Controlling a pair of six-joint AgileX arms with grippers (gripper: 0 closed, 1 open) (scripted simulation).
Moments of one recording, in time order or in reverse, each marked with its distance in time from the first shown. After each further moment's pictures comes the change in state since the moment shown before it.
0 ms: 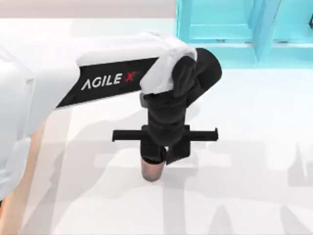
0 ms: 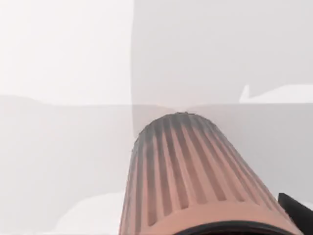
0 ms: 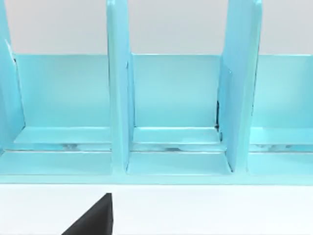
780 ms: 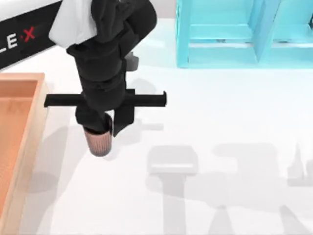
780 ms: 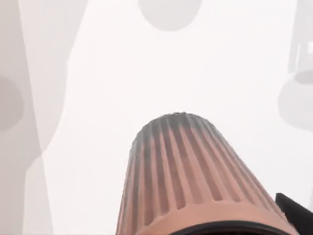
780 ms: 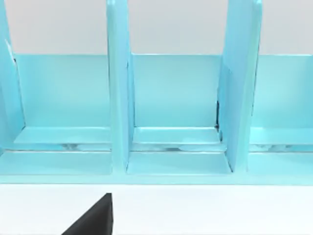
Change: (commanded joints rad) left arm 0.176 -0.273 -0.027 -0.229 -0.002 0.174; right arm 0.000 0.000 0.000 0.000 0.000 0.000
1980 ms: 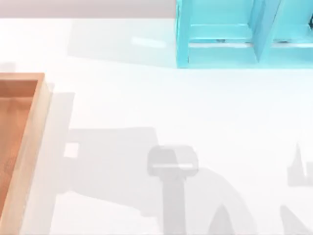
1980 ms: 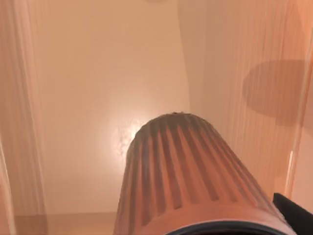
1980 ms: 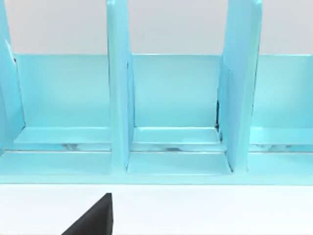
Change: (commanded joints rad) left arm 0.857 -0.072 0.077 -0.145 0.067 0.850; right arm 0.000 0.000 0.000 0.000 0.000 0.000
